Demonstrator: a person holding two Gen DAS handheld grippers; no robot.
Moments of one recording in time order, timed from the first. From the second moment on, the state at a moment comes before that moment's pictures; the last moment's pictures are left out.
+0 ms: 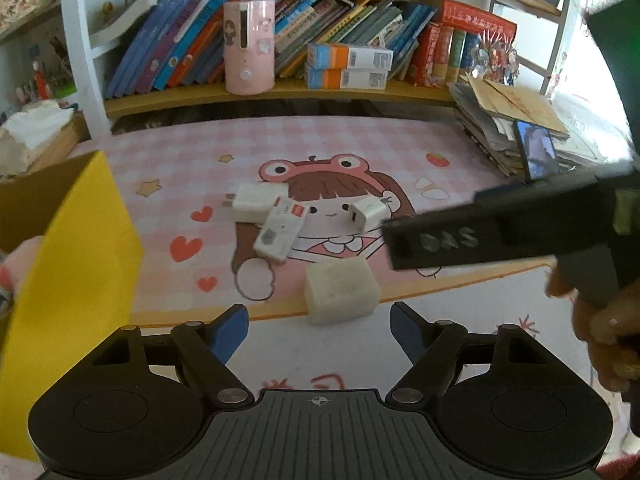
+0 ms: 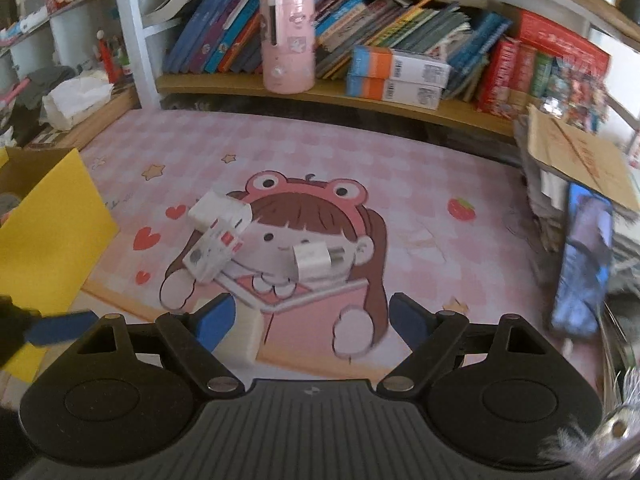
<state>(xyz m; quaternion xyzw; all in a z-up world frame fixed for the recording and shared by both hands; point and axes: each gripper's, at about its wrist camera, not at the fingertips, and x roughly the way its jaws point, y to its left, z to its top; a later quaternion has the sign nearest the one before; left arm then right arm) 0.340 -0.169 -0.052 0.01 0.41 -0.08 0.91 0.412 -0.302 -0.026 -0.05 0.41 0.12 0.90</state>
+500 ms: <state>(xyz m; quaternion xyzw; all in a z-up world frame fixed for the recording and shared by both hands) 0.380 -0.196 -0.089 0.03 0.42 -0.07 0.90 0.485 -0.300 -0.076 -0.09 0.42 0.16 0.89</state>
